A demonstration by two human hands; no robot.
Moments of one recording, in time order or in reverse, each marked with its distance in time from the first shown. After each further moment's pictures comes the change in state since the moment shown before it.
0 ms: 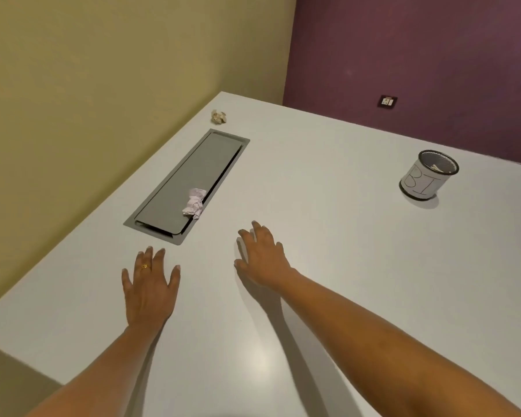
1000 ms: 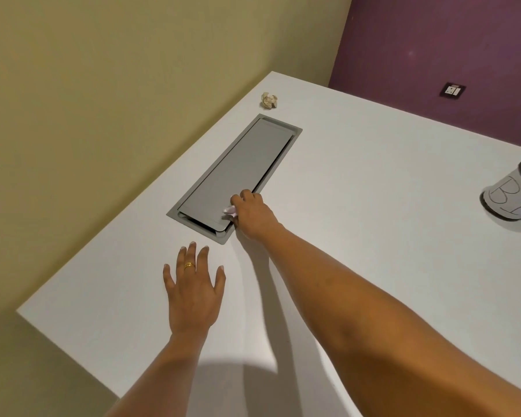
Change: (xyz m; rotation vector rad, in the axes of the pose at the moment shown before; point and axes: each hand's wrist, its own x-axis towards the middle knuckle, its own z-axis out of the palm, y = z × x) left_hand 0.002 0.004 0.002 0.114 0.053 -0.020; right_hand 0.125 -0.085 0.001 -0.031 0.008 -0.233
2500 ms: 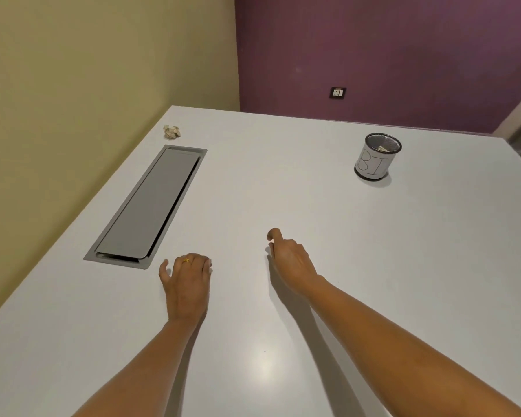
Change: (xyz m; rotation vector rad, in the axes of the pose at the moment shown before) left_hand -0.009 0.099 0.001 -0.230 0.064 0.368; right_hand -0.208 0.102 -0.041 0.561 0.192 0.596
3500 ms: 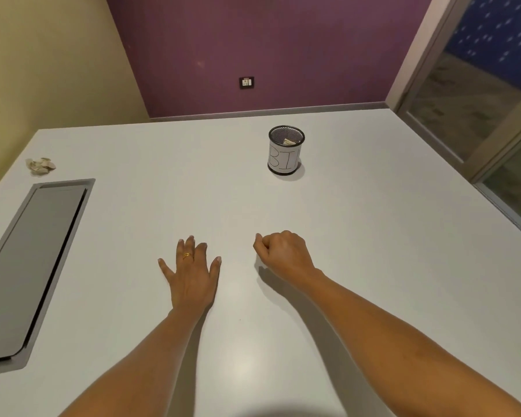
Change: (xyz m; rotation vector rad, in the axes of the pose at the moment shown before) left_hand 0.058 0.130 0.089 0.015 -0.348 0.239; right_hand 0.012 0.082 -0.094 -0.256 0.338 0.048
